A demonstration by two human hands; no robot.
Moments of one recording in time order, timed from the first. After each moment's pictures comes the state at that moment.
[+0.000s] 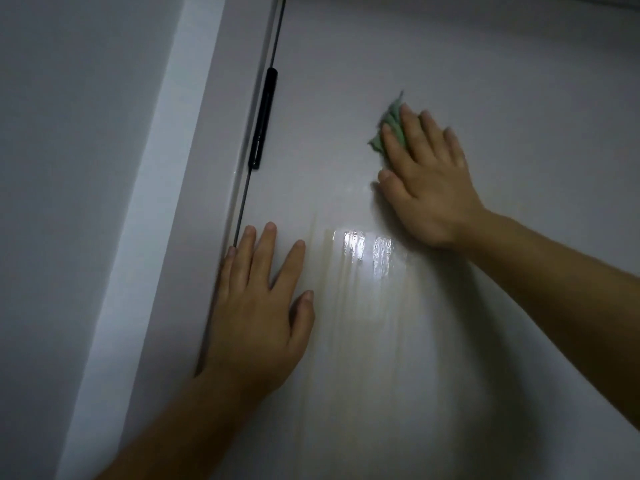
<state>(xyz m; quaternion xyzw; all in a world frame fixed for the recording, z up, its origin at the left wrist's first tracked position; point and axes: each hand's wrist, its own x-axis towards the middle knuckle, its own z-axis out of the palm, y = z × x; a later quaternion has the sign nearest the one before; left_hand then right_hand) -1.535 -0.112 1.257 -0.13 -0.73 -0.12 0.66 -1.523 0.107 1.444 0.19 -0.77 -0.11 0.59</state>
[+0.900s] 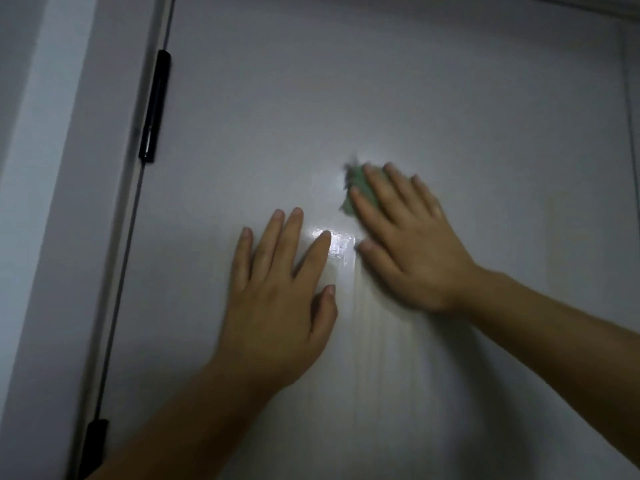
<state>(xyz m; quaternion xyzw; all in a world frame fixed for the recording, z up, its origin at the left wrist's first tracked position) -1.525 -0.002 1.287 -0.20 -0.73 -0.06 0.66 -1.526 0.212 1.380 0.23 -0.76 -0.18 0.58</state>
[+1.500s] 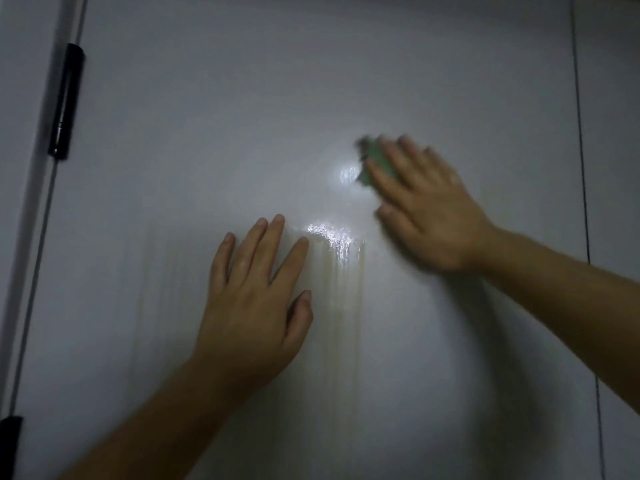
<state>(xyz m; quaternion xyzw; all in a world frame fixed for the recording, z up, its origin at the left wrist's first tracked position) -1.529 0.066 1.283 -0.19 -0.71 -0.02 0.67 -1.528 0.327 1.419 0.22 -0.76 -0.19 0.59</state>
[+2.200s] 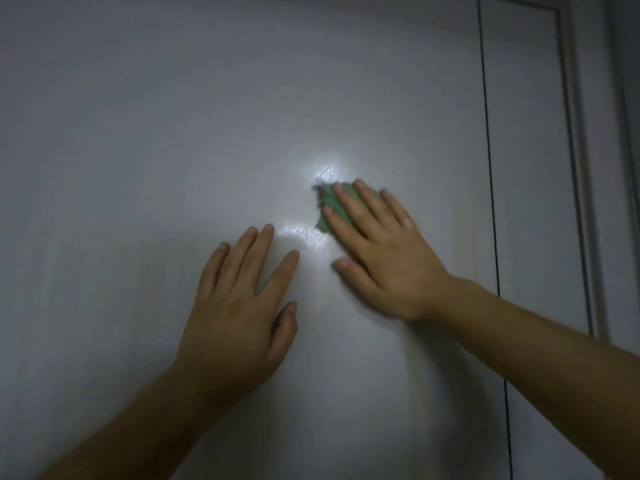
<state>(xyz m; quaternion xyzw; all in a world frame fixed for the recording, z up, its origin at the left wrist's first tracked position) -1.526 0.143 1.285 -0.24 -0.73 0.01 0.64 -1.523 0.386 1.363 0.24 -0.76 -0.20 0.57</state>
